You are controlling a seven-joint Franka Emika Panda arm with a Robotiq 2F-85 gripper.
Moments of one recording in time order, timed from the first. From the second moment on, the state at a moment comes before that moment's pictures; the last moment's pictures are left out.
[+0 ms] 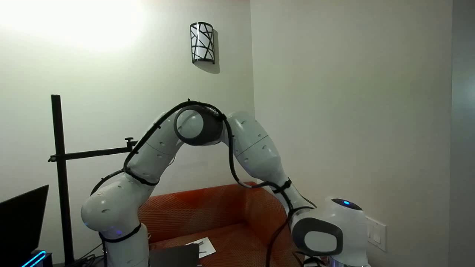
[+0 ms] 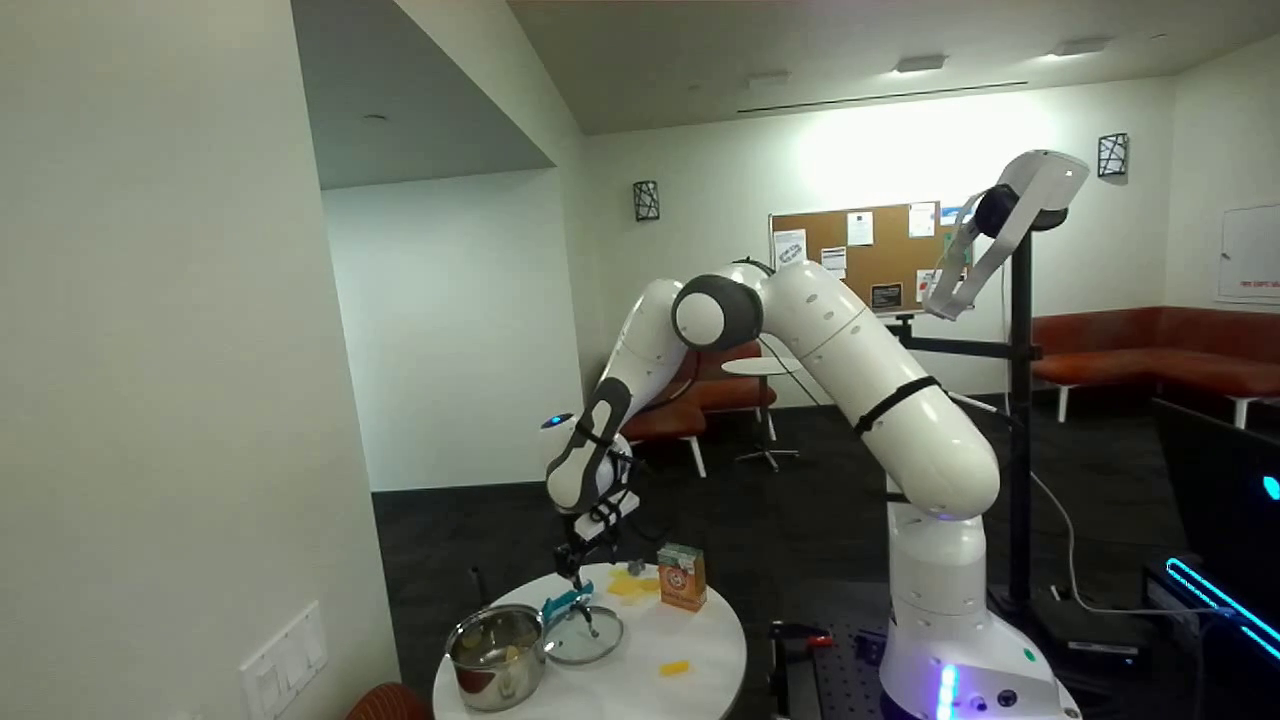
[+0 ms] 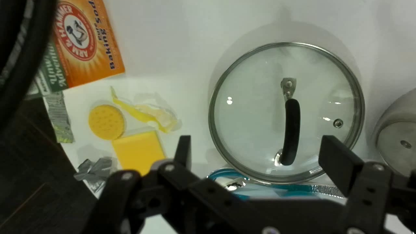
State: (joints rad) arm -0.18 0.66 -0.22 -1.91 -0.02 2.52 0.24
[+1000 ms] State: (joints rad) arm -0.27 0.81 -0.13 -1.75 0.00 2.46 0.00
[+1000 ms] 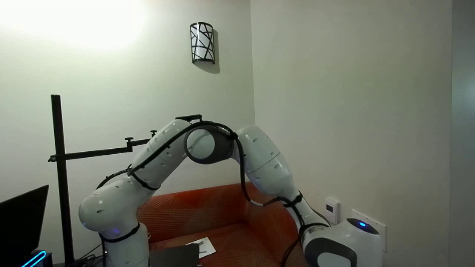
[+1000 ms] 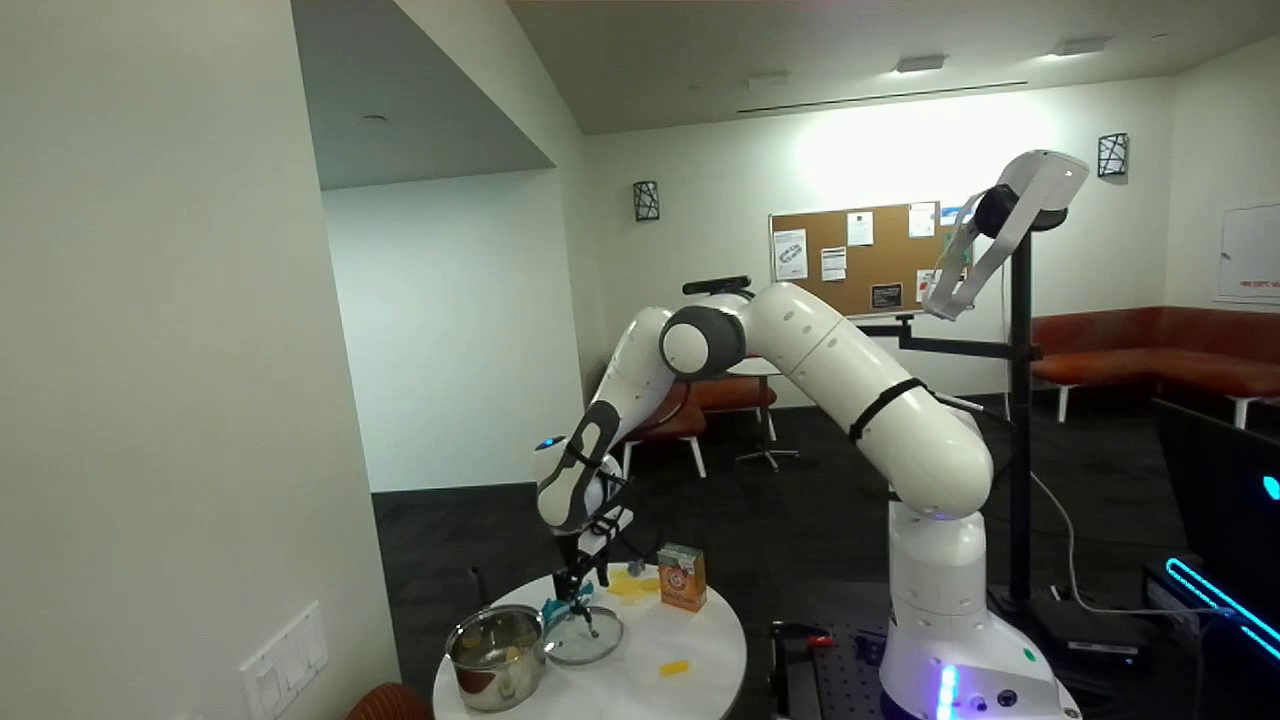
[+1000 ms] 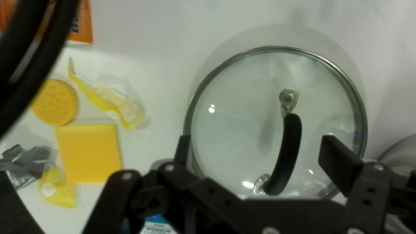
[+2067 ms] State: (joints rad) arm -0.27 0.85 -0.13 -1.73 0.00 2.46 -0.01
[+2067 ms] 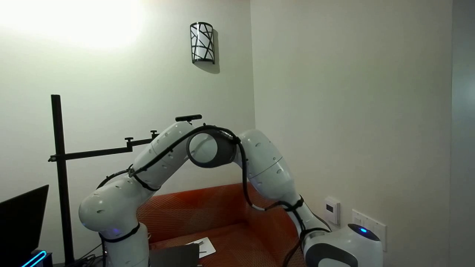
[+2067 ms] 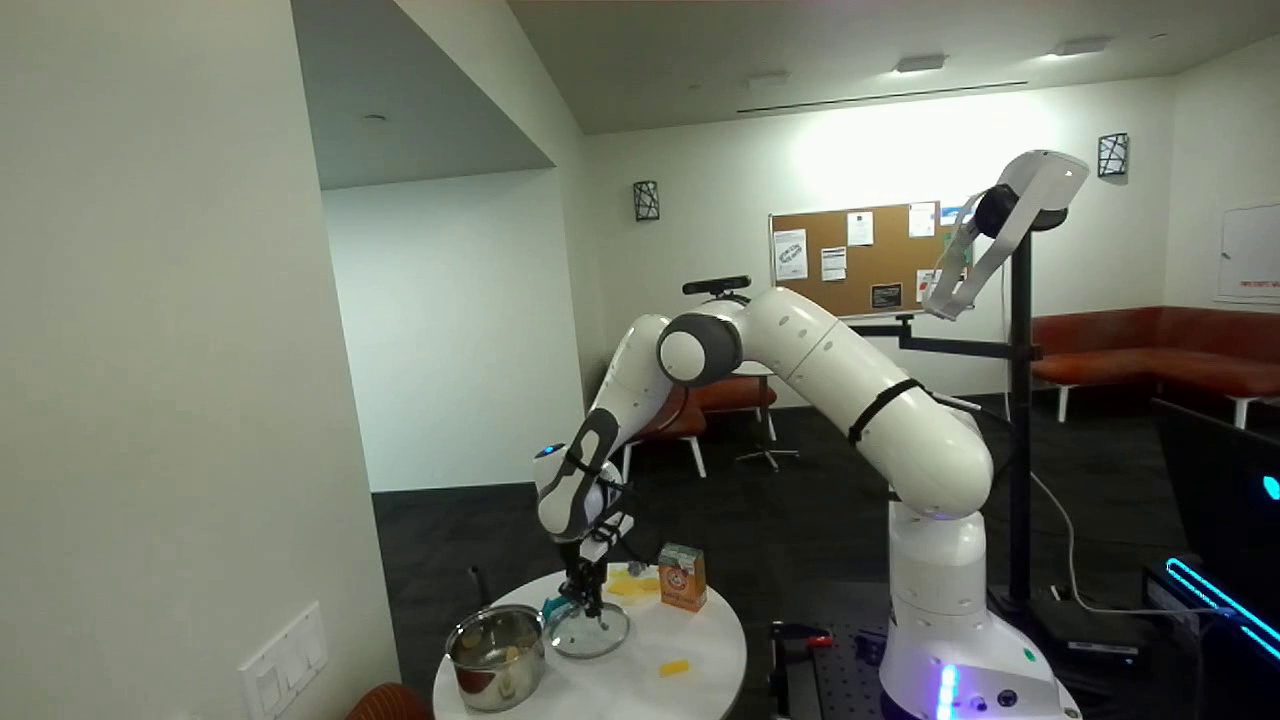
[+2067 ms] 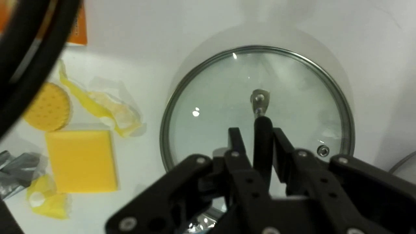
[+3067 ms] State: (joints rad) arm -0.18 0.84 -0.21 -1.73 0.00 2.46 0.15
